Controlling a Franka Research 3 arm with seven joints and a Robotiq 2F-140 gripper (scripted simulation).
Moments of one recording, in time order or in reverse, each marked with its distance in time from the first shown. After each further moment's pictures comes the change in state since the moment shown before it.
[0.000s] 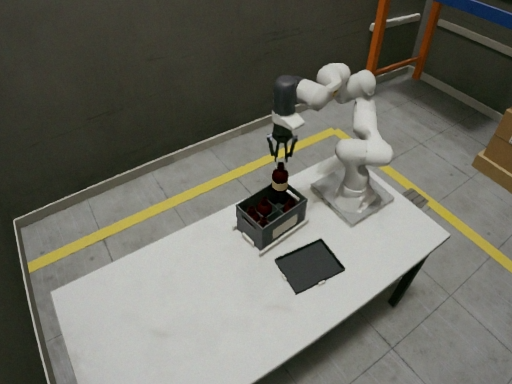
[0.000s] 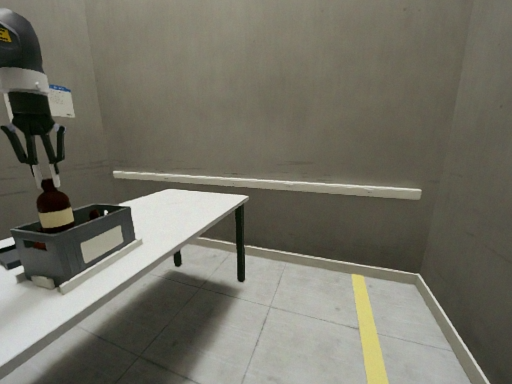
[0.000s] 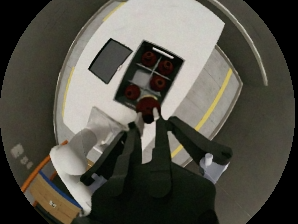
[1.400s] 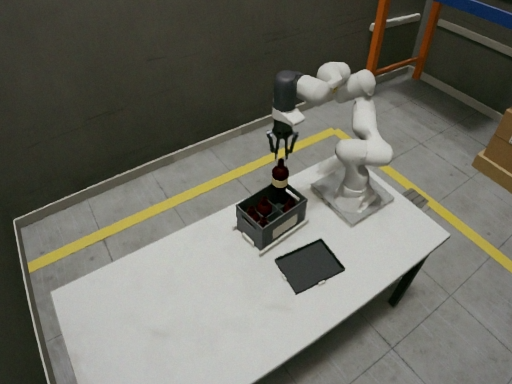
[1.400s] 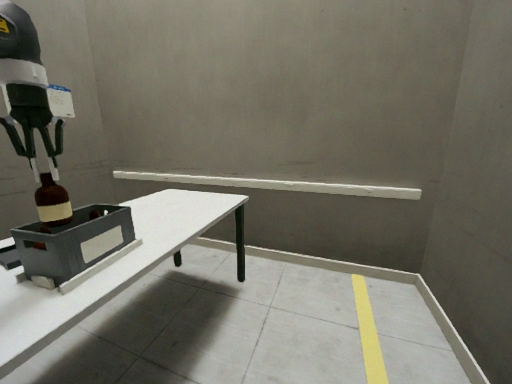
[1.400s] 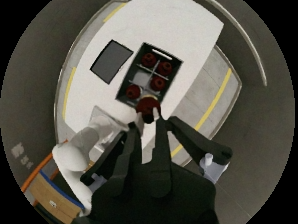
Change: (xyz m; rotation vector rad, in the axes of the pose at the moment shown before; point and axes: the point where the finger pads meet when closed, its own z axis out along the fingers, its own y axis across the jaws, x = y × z) arm 0.000 0.000 -0.019 0.000 0.001 0.000
